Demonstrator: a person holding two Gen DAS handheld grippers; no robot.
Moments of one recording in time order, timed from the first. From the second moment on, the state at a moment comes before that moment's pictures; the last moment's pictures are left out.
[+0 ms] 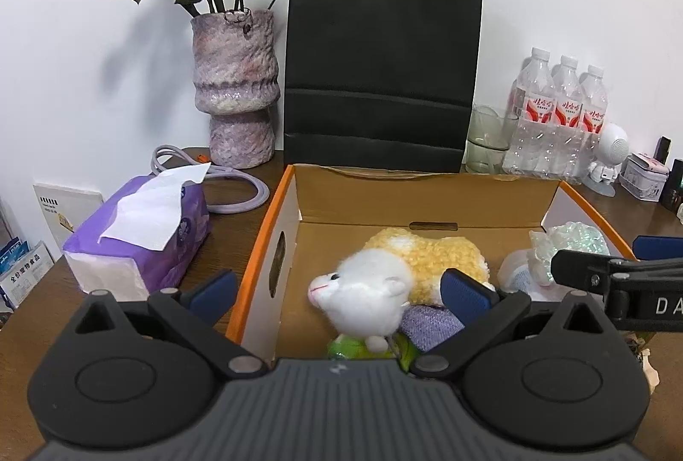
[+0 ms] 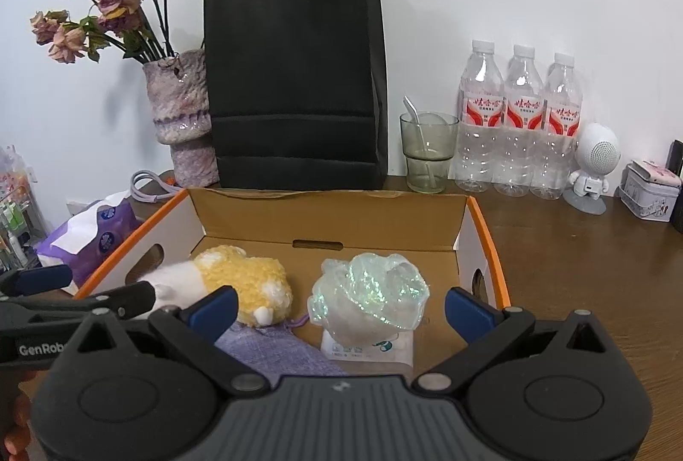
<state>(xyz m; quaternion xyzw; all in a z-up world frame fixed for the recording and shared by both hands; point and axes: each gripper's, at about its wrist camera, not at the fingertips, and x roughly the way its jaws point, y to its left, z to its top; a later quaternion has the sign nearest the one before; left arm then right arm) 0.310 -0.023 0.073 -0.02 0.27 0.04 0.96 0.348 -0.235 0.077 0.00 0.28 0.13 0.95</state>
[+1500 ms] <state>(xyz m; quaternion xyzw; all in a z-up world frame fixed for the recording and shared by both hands) 0.146 0.010 0.050 -0.03 0.26 -0.03 0.97 0.175 -0.270 0.028 -0.06 0.28 0.10 0.95</state>
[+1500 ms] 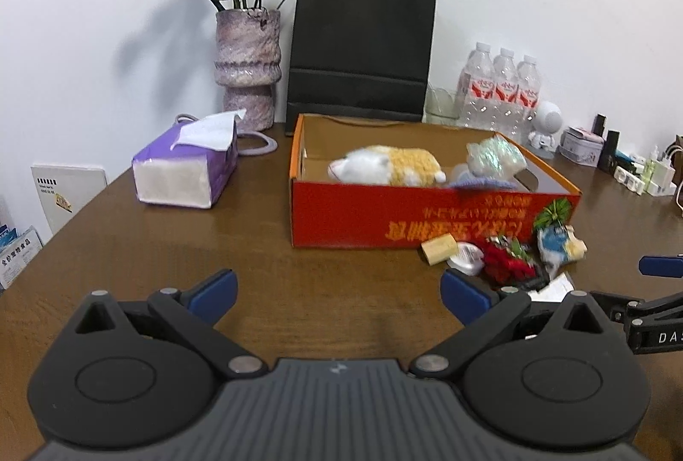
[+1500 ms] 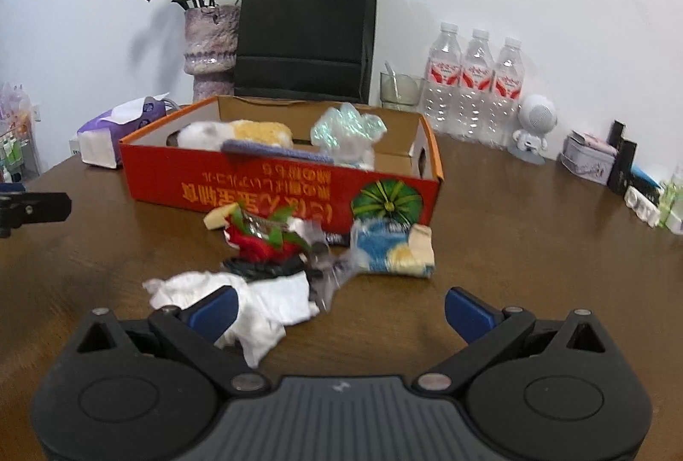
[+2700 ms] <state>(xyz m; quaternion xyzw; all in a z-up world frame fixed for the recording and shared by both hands) 0.186 -0.091 0.010 -0.02 0.33 -0.18 0.93 0.189 -0.315 0.002 -0.05 0.32 0.08 0.94</state>
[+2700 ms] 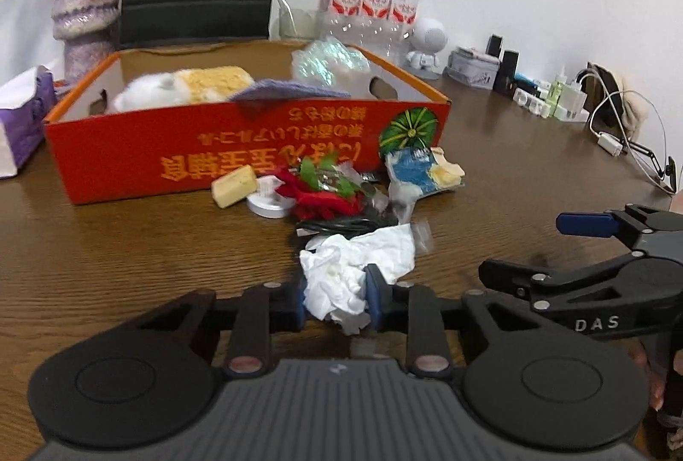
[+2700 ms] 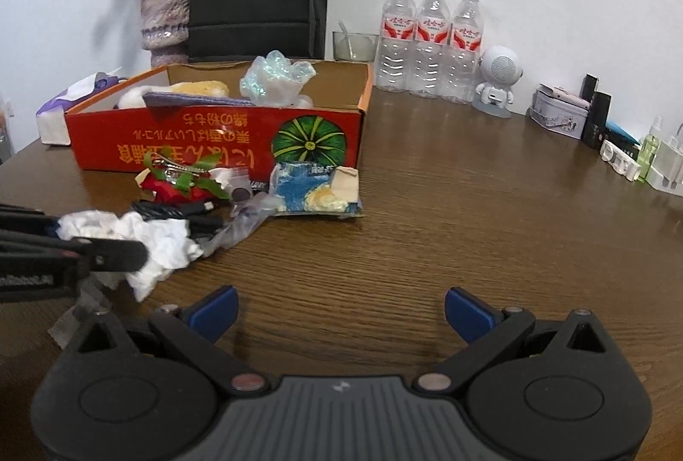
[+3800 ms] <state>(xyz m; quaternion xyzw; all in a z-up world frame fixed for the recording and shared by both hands) 0.156 -0.008 0.037 -0.08 0.28 -0.14 0.95 0.187 -0.249 0.006 -0.04 0.33 0.14 0.93</state>
